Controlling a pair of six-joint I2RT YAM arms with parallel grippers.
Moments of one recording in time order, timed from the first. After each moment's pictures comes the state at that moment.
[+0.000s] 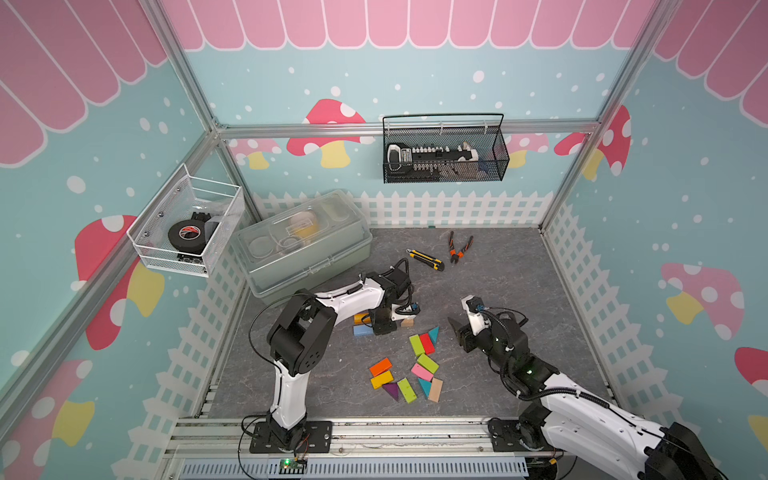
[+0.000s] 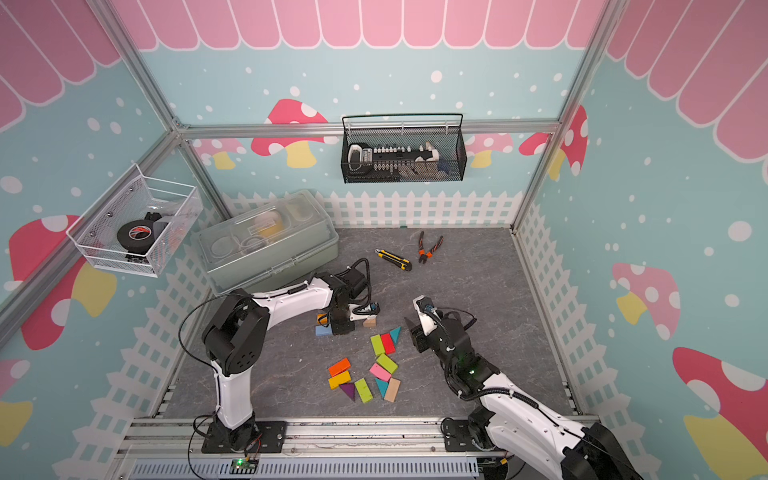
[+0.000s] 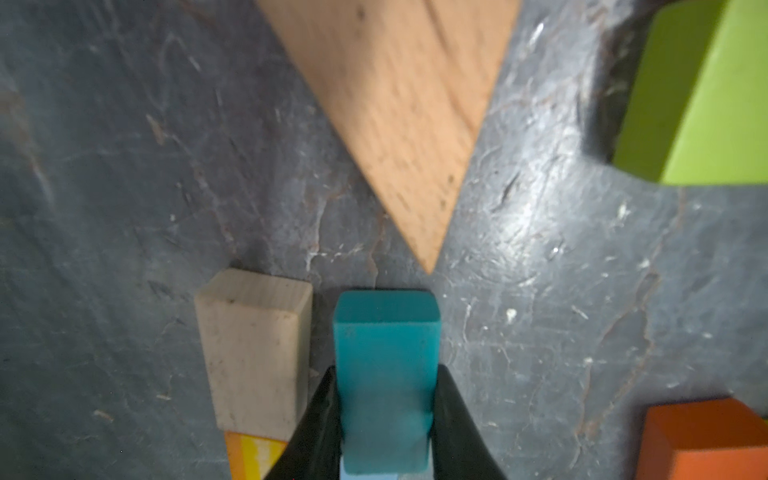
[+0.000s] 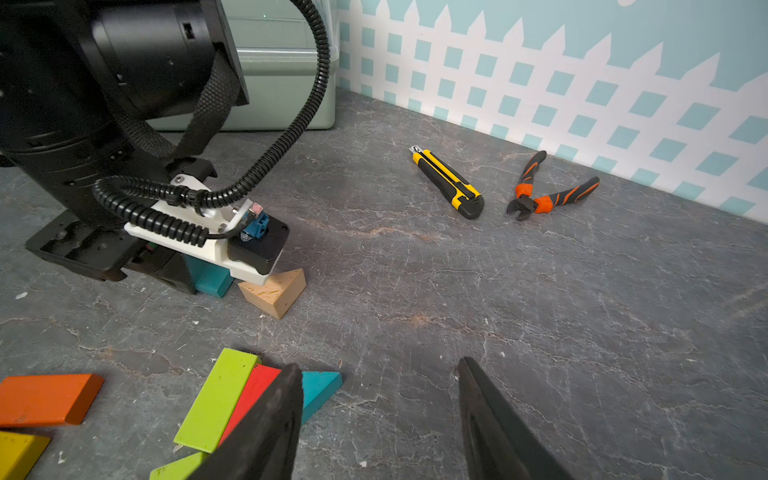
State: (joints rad) left arm -0.66 1.98 1.39 -0.92 -0.05 0.65; right arm 0.61 0.86 0.29 0.23 0.10 -0.01
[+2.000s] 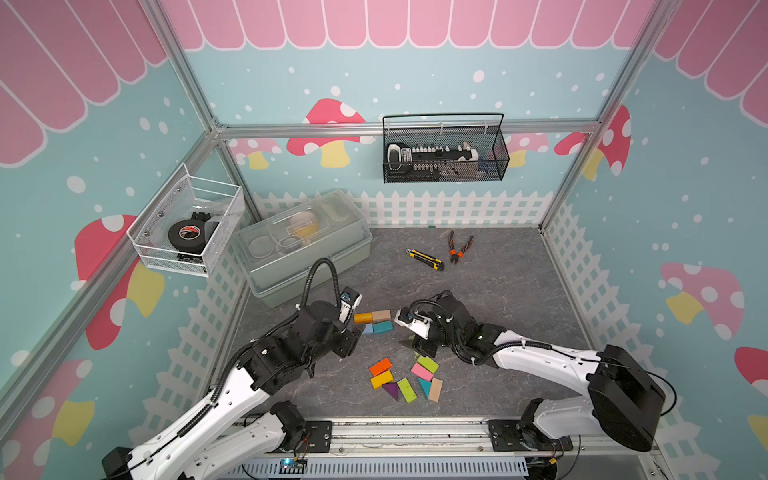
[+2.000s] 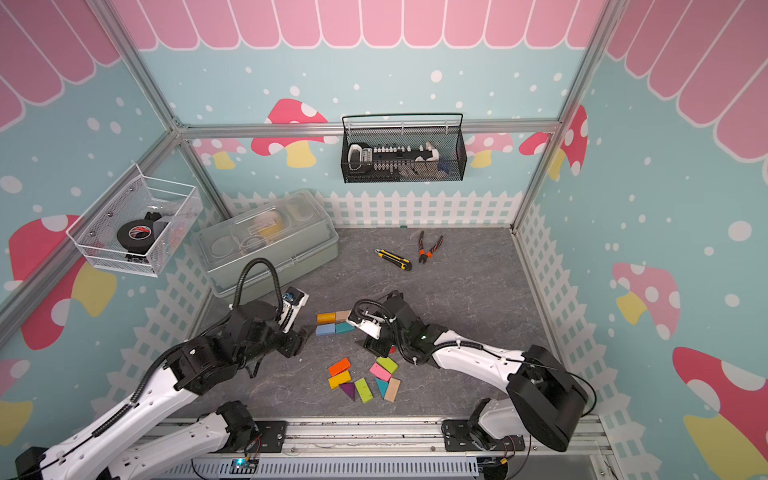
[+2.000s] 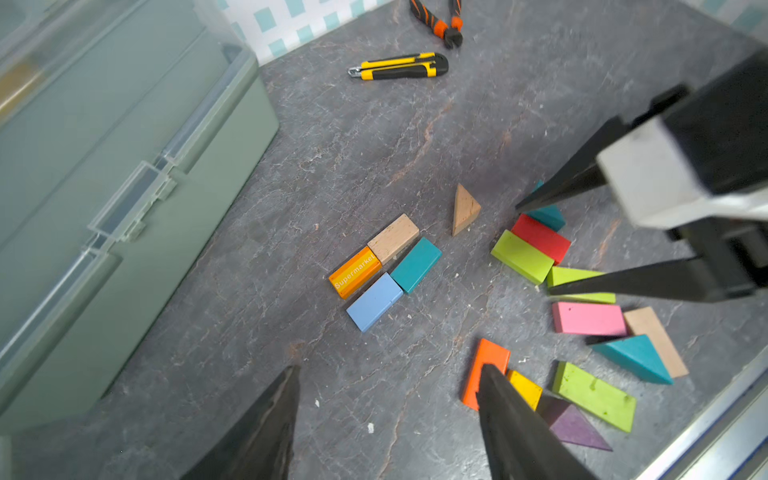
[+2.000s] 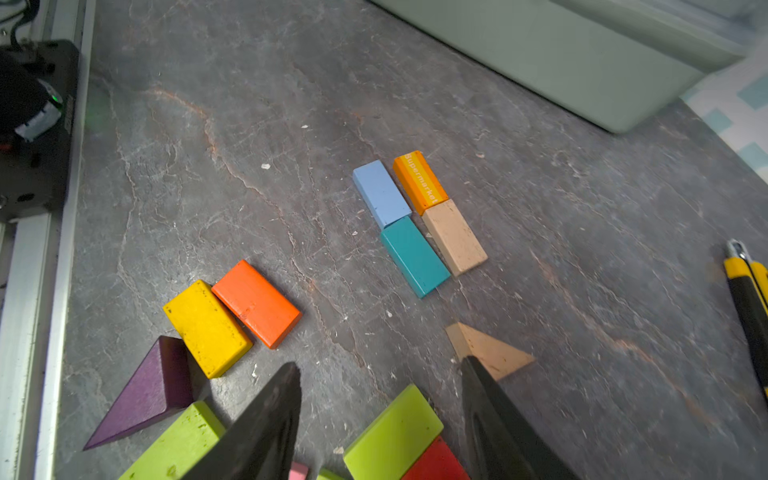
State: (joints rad) left arm -0.74 0.76 0.83 -0.74 -0.21 -0.10; right arm 0.85 1.43 0.78 -0.07 -0.24 -0.42
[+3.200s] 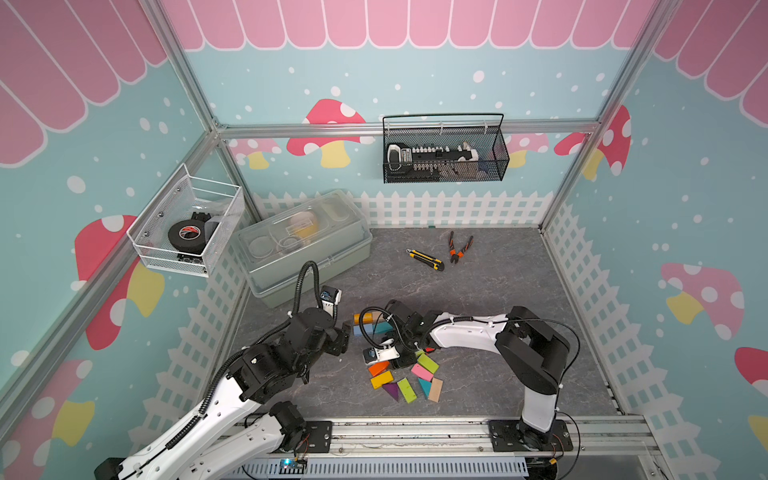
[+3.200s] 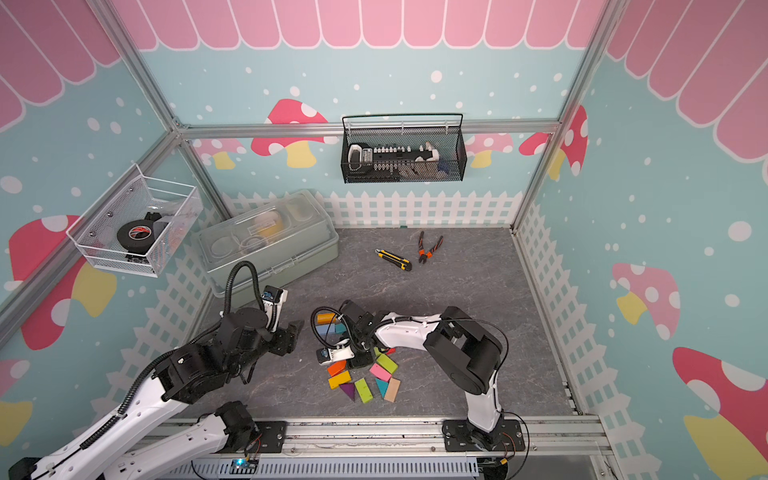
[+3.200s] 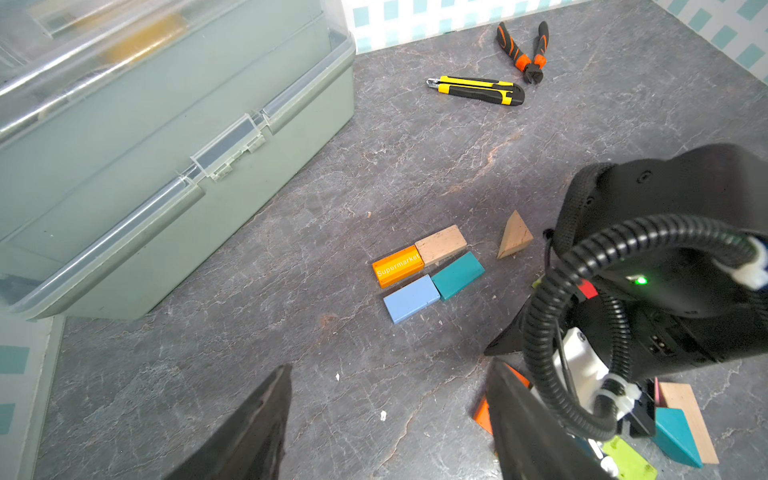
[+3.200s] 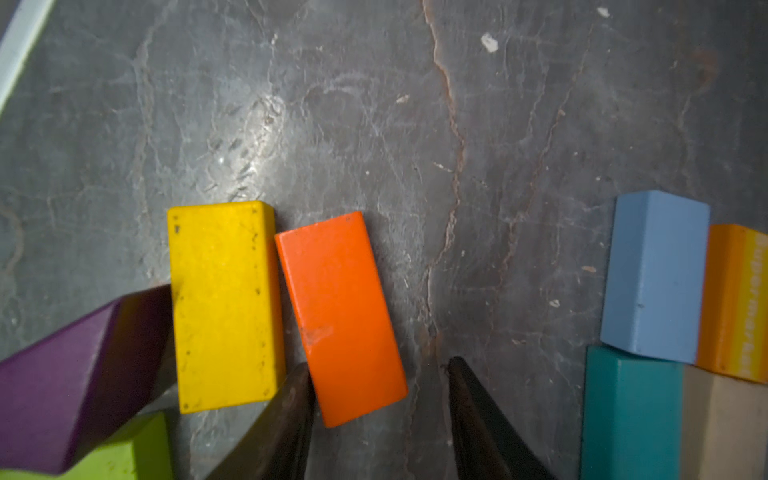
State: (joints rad) left arm -0.76 0.74 0.84 -0.79 -0.38 -0.24; right arm 0.97 1.90 1.14 -0.38 -0.34 -0.95
